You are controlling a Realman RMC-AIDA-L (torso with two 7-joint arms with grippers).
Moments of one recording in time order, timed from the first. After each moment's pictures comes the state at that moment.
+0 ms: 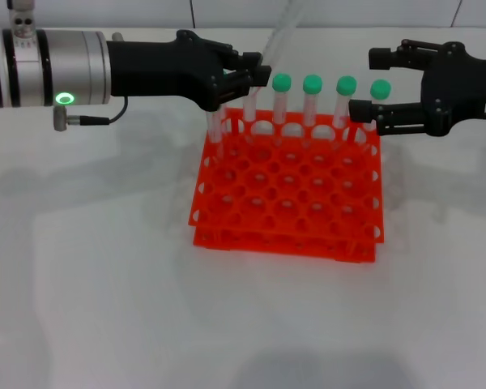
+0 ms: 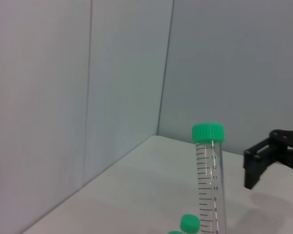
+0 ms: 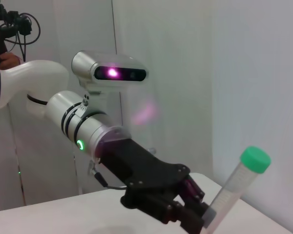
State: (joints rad) left arm -0.72 -2.05 0.94 0.71 1.82 1.39 -1.53; right arm 0.46 2.01 -1.06 -1.05 -1.62 -1.48 1.54
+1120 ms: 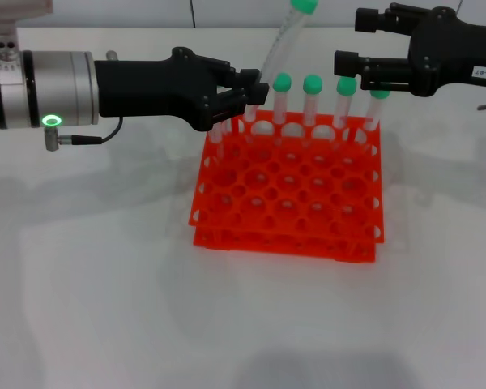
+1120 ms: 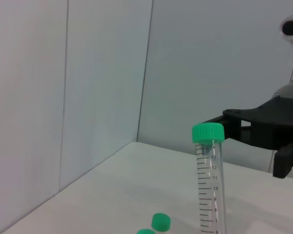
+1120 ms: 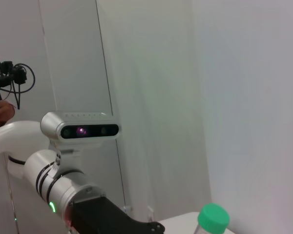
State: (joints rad) left arm -0.67 -2.05 0.95 0.72 1.79 1.47 -1.49; right arm 0.49 2.01 -1.08 -1.01 -1.51 -1.44 1.58
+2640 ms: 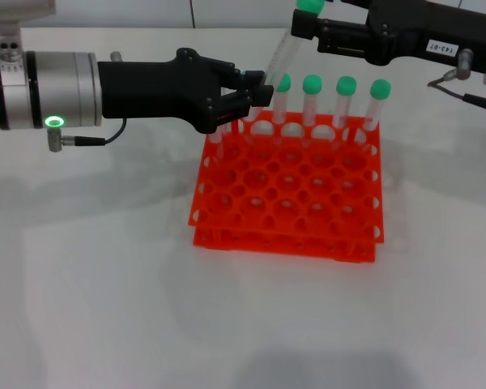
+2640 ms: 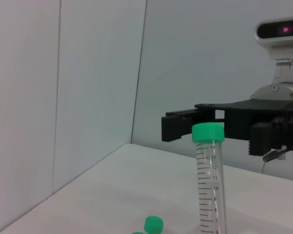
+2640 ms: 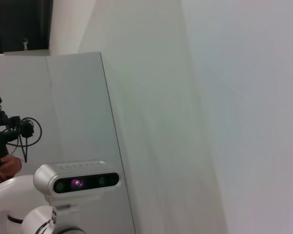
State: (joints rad) left arm -0.68 -2.05 0.95 0.72 1.79 1.48 -1.49; right arm 0.60 2.02 -1.14 -0.77 -1.30 -1.38 1.46
